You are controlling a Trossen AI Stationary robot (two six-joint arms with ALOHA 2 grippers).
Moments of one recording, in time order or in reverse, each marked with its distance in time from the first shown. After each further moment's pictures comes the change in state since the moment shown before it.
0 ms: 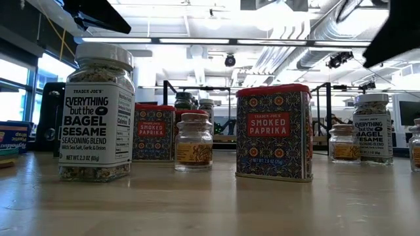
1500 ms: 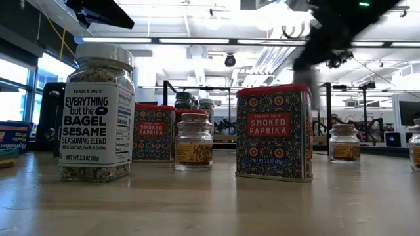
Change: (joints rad) left arm 0.000 0.000 0.000 0.056 -0.008 0.036; right arm -0.468 0.067 -0.050 0.669 -0.020 -0.829
